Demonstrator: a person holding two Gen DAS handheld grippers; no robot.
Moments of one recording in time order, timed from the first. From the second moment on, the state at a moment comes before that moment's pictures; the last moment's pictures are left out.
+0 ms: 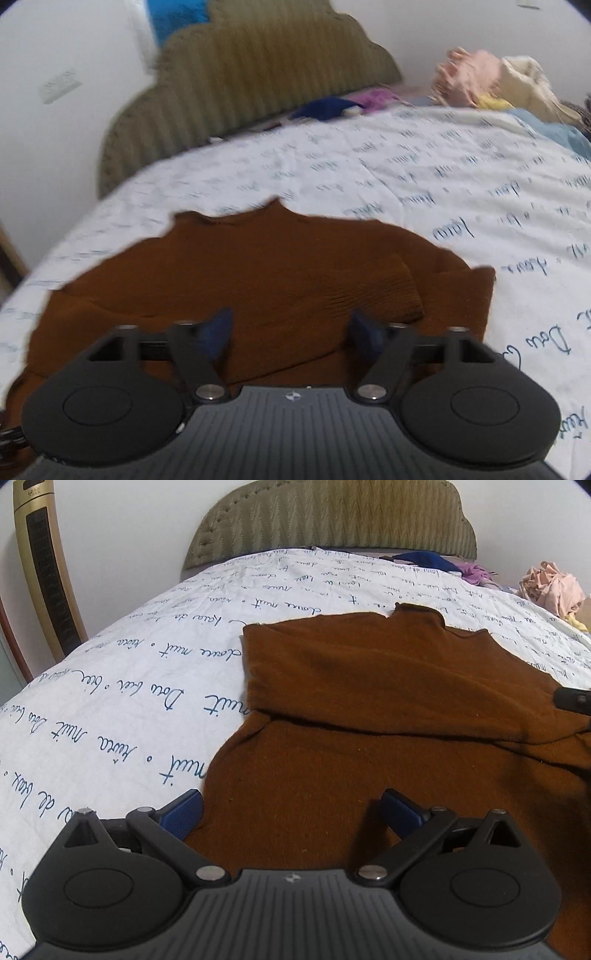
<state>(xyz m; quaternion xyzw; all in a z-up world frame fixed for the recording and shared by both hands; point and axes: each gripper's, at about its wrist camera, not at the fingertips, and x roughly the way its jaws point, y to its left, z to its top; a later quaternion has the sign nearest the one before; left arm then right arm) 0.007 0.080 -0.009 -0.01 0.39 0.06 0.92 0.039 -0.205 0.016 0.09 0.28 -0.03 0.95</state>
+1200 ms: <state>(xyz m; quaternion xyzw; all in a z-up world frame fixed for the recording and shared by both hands) -0.033 0.054 -0.032 0.02 0.36 0.05 0.93 -0.071 -0.217 -0.024 0.07 0.31 -0.03 0.95</state>
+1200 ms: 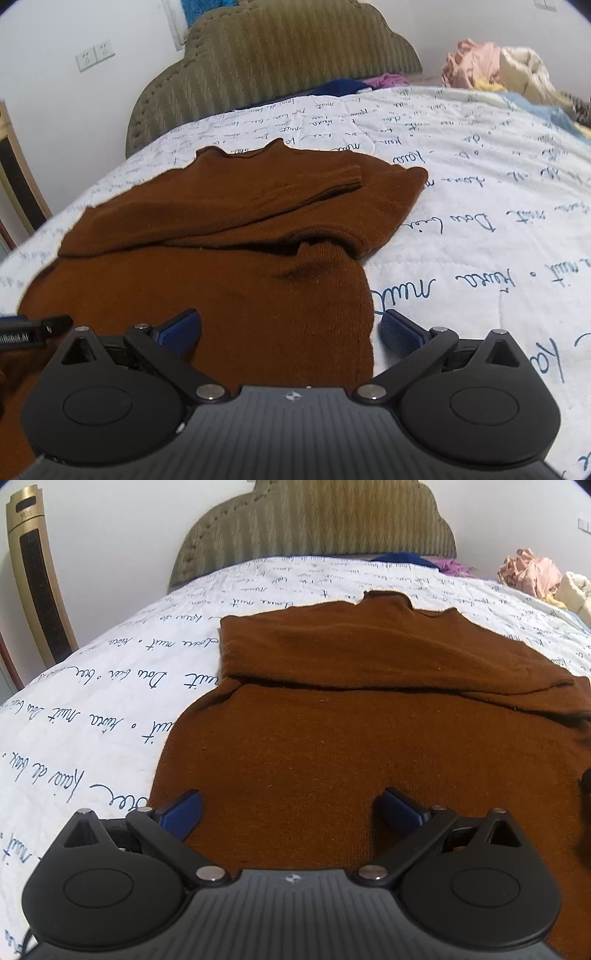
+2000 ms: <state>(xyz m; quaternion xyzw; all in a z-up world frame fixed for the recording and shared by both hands) -0.037 0.052 -0.035 0.02 0.35 0.05 0.94 -0.109 -0.205 -0.027 0.04 0.31 -0.05 0.95</state>
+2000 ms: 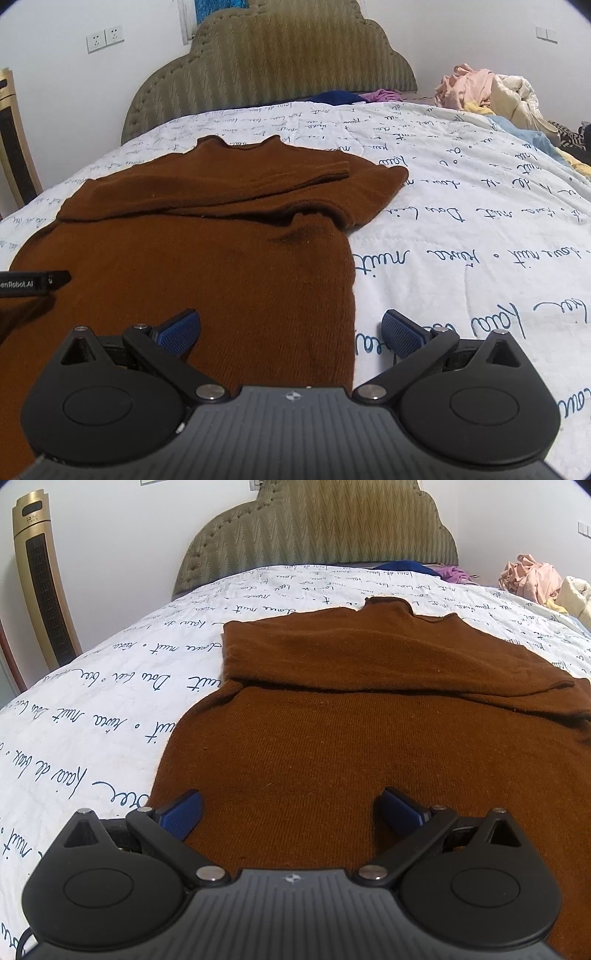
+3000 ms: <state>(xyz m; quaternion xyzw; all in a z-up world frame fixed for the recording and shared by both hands) -0.109 0.135 0.006 0.02 0.35 0.06 0.94 -0.175 -0.225 -0.013 0.09 0.33 0.02 0.94</state>
